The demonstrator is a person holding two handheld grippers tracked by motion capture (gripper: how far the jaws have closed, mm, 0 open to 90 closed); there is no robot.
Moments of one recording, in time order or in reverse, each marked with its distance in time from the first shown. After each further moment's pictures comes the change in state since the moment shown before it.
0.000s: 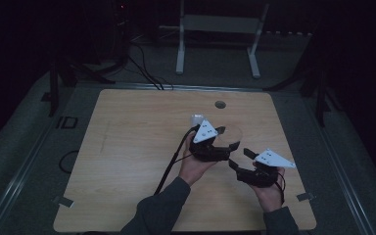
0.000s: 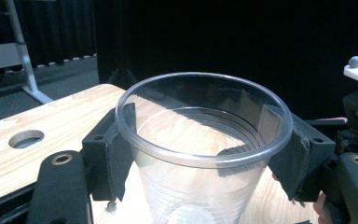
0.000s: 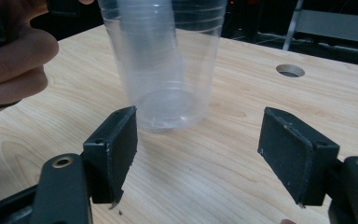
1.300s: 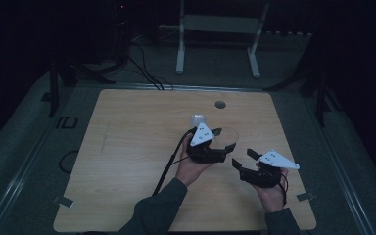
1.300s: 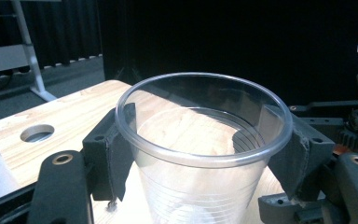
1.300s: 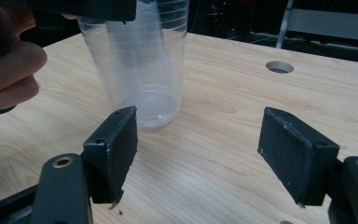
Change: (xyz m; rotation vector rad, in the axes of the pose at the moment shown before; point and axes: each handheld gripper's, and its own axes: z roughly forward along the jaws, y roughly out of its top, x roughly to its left) left arm 0.006 -0.013 -0.003 0.003 0.010 0.021; right arm -0.007 -0.005 -0.004 -0.010 -0.023 0.025
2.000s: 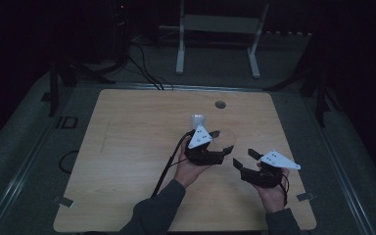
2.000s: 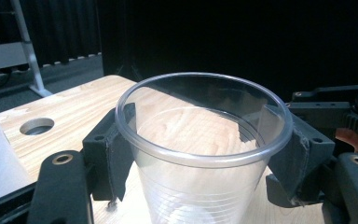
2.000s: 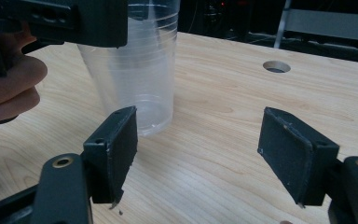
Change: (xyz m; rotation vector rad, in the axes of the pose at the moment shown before) left arm 0.003 -0.011 -0.001 0.002 0.001 0.000; right arm -0.002 -0.001 -0.002 -0.003 -0.006 0.006
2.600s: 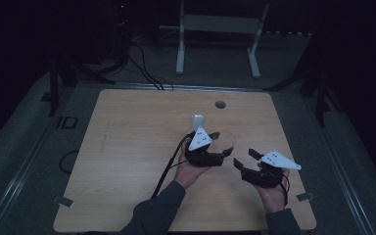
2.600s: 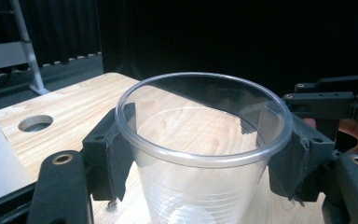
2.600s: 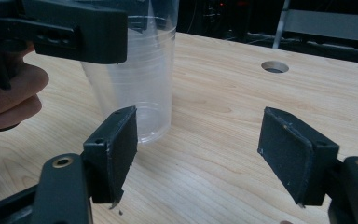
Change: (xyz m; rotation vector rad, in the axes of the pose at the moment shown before) left arm -0.001 -0.007 0.001 0.003 0.002 0.009; right arm -0.001 0.000 -0.001 -0.001 -0.004 -0.001
